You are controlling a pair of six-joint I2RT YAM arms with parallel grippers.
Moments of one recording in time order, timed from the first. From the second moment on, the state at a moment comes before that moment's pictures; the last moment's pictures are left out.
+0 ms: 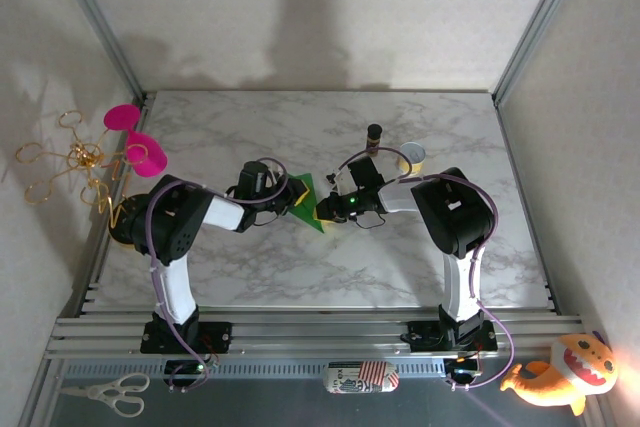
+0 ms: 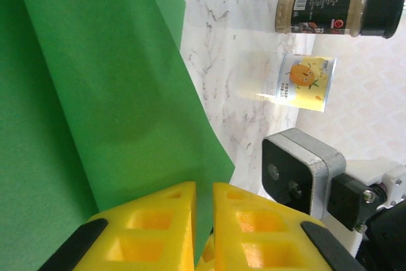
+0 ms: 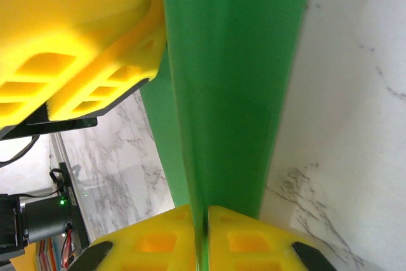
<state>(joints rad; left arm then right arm) -0.40 1.92 0.75 0.63 0.51 -1.23 0.55 2.01 1.01 0.02 -0.81 0.50</state>
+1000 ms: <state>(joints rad) -0.40 1.96 0.77 0.62 0.52 -1.21 0.56 2.01 1.03 -0.02 -0.79 0.49</state>
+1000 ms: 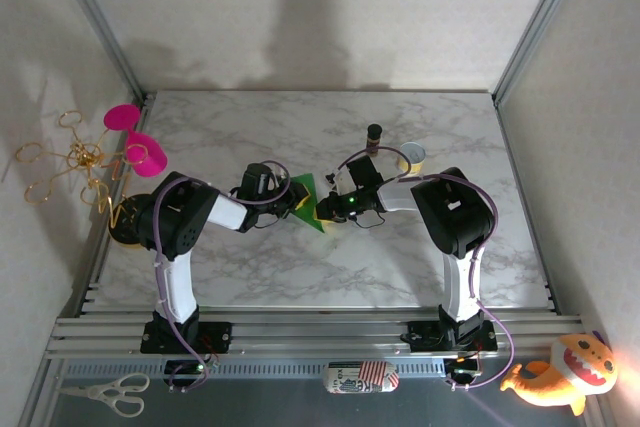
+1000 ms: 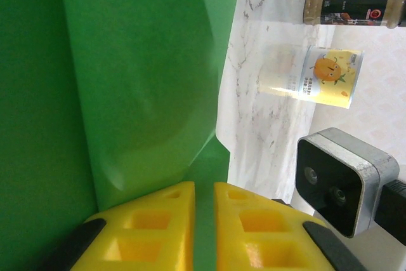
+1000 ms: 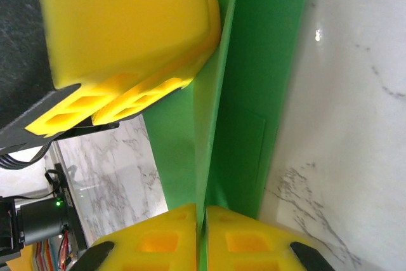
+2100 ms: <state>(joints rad) -0.38 1.91 0.72 0.66 0.54 -1.20 0.56 2.00 1.00 0.02 -0.76 0.48</state>
